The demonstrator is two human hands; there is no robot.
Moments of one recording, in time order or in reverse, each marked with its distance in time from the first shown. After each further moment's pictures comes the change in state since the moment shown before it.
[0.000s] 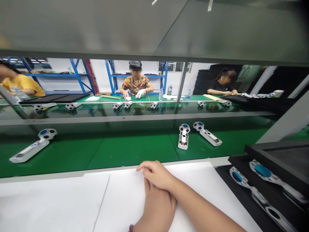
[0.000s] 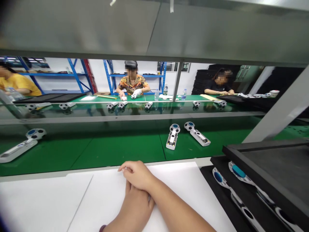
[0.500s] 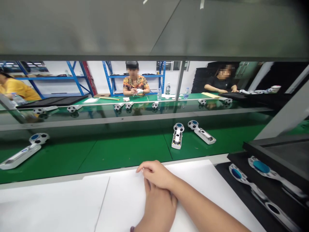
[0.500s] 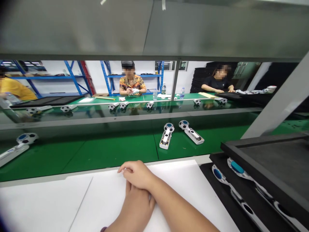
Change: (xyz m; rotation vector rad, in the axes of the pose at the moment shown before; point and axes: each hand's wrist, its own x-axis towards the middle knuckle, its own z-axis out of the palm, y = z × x) left_hand 0.001 0.001 -0.003 0.024 -0.011 -0.006; right_hand 0.001 0.000 -0.001 0.000 -0.020 -0.006
